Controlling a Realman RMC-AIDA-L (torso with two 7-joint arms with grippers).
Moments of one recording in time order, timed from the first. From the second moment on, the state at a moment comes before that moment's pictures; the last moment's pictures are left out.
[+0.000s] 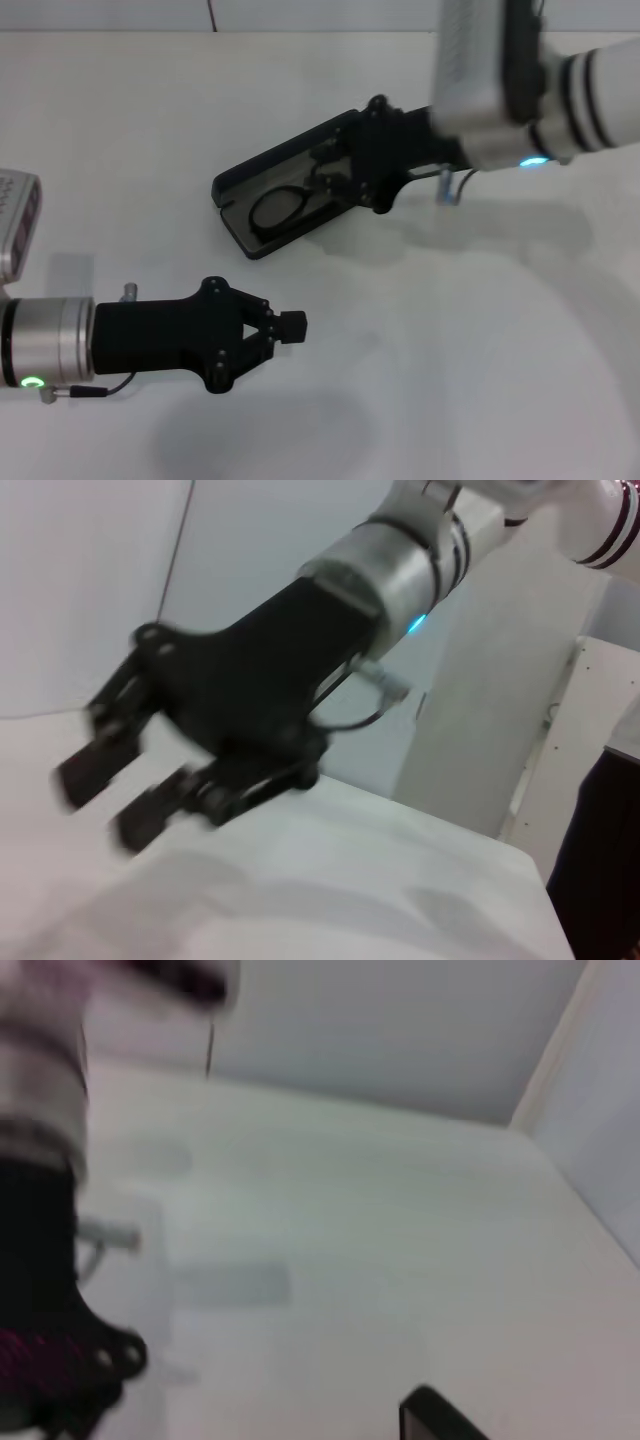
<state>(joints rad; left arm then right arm) -0.36 -1.98 1.23 0.44 1.51 1.64 -1.14 0.73 2.03 -1.68 -1.11 -1.86 -0.99 1.76</state>
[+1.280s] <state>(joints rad) -0.37 -2.01 1.05 0.43 1.51 1.35 -1.15 0.39 2.02 -1.23 -0.36 -1.33 -1.55 0.85</state>
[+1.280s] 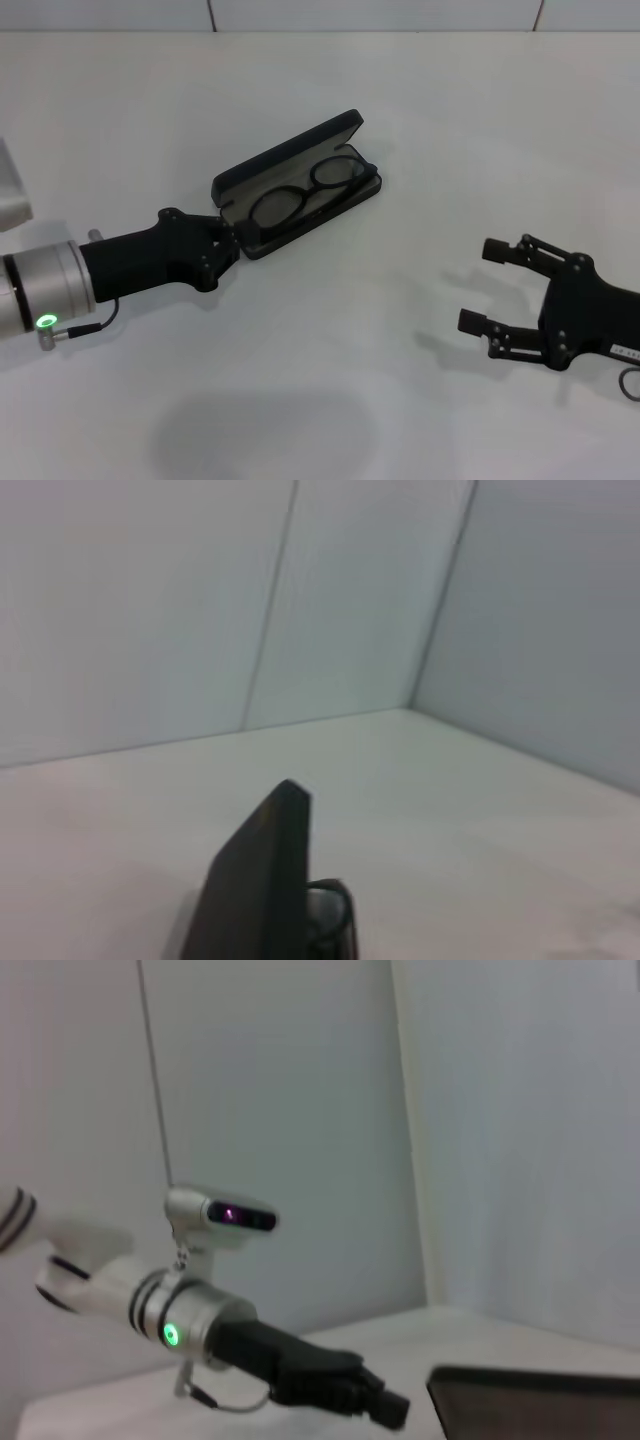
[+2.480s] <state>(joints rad) -0.42 -2.05 1.04 0.45 1.50 1.02 -1.12 0.38 2.02 -1.24 -0.35 -1.33 -1.51 0.83</state>
